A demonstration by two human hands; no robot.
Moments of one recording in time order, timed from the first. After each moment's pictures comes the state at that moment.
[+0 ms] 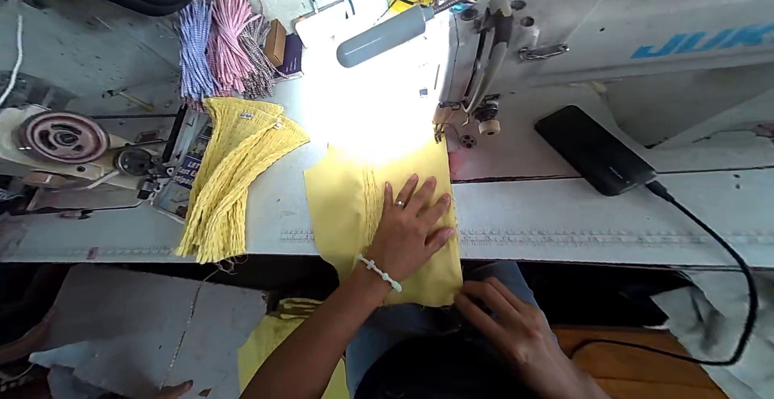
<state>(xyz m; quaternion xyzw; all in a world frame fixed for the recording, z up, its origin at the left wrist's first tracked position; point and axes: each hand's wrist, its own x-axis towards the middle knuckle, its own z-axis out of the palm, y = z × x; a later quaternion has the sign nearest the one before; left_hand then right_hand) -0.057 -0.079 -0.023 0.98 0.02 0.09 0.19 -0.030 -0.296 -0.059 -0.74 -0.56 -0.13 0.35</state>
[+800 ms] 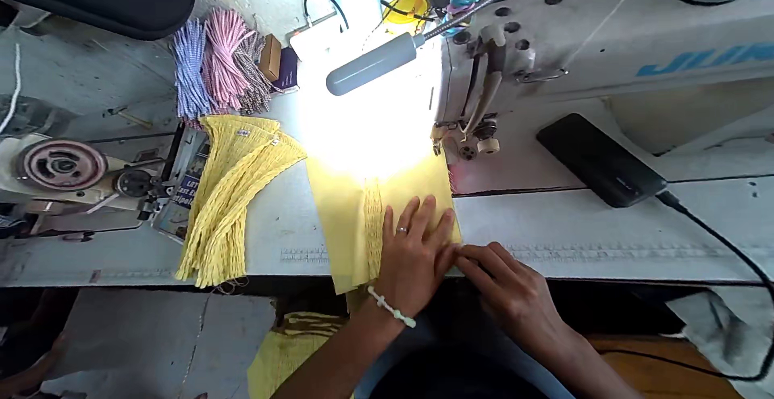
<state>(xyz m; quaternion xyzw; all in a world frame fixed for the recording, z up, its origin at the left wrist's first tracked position) -0.059 -0.096 -0.026 0.98 0.06 0.14 0.12 0.016 -0.259 -0.053 -0.76 -0.53 -0.16 0.34</state>
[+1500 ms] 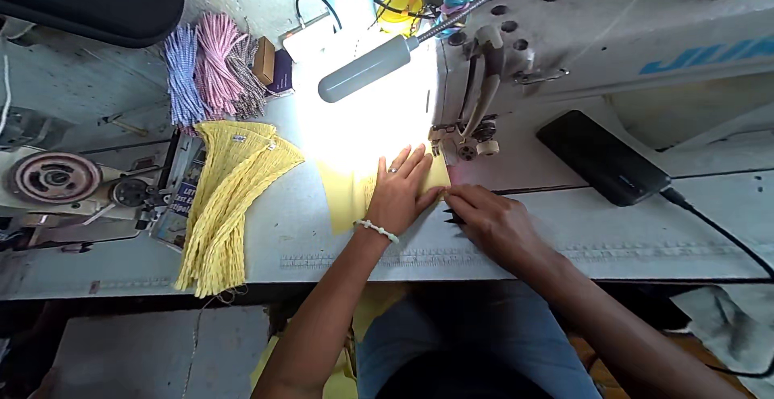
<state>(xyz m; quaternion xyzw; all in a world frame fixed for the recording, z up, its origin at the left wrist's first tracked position) 0.016 -0.026 -0.026 0.98 0.02 0.11 0.18 0.083 -0.211 -0.040 -0.78 -0.54 -0.13 0.28</state>
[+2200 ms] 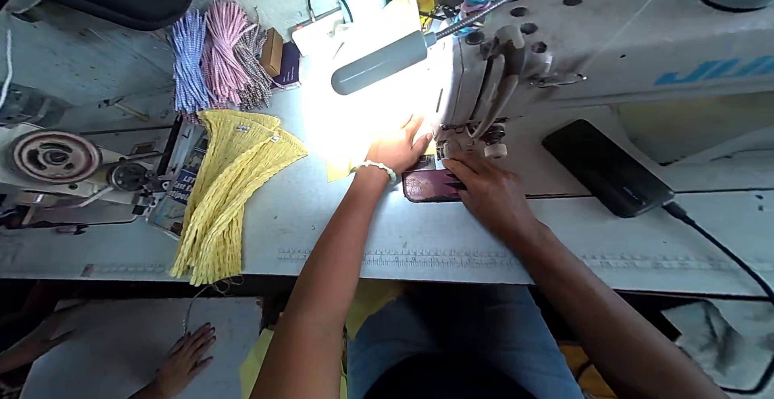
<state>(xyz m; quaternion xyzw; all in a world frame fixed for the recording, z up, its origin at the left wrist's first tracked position) 0.087 0.015 0.011 0.97 0.13 -0.08 0.21 0.117 -0.186 -0.043 -0.82 -0.48 -0.10 0.29</state>
